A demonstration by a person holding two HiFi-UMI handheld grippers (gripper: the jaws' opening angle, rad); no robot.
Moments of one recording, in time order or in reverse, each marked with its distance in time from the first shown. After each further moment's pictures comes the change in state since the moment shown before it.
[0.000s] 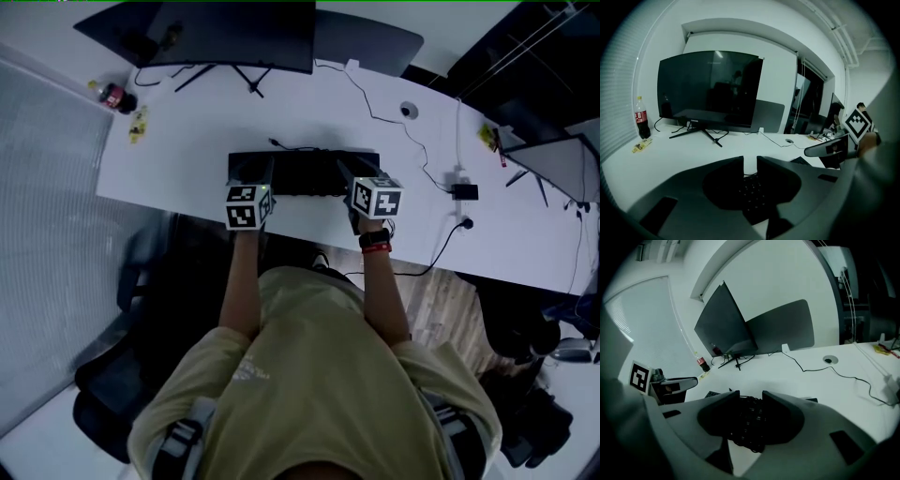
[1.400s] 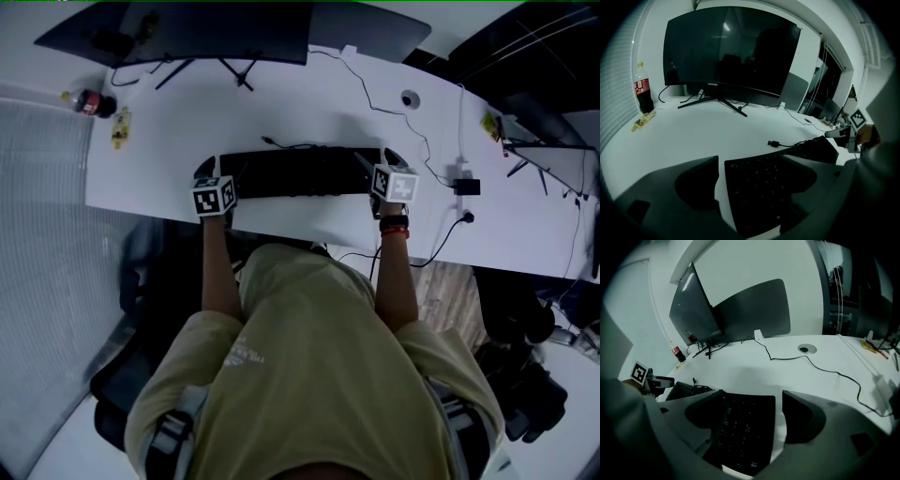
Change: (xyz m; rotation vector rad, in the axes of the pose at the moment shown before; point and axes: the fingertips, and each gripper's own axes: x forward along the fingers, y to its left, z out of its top) left arm 0.051 0.119 -0.083 -0.093 0.293 0.028; right arm 0.035 -0.114 -0.022 0.026 0.137 -0.198
